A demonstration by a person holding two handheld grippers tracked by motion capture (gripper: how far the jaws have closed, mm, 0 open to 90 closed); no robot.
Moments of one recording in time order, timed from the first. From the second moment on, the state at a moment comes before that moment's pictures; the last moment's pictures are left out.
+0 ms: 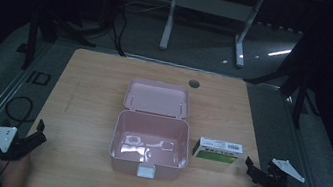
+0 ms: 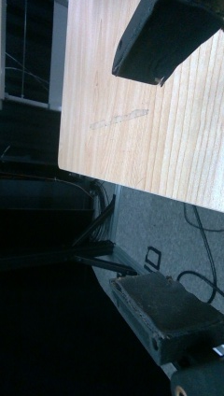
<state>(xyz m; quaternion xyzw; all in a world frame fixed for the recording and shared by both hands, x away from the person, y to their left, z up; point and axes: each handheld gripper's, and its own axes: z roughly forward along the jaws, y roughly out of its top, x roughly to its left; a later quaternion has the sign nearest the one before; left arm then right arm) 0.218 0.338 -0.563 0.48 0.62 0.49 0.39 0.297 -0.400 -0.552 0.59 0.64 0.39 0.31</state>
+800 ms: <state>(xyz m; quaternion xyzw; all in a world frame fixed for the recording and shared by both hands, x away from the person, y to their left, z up) 0.219 0.339 -0.562 0.49 0.61 0.48 0.40 0.302 -0.391 -0.539 0.37 0.85 0.35 0.13</state>
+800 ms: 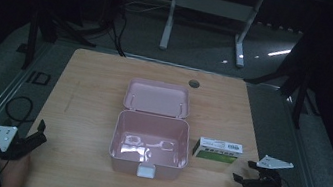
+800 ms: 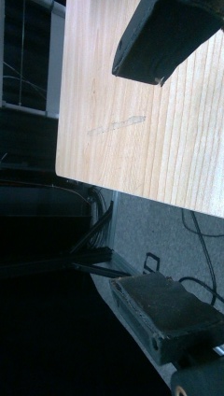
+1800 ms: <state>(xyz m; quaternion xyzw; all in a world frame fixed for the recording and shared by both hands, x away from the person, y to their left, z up) 0.220 0.338 -0.562 0.50 0.61 0.48 0.39 0.300 -0.301 -0.501 0.16 0.99 0.04 -0.04</state>
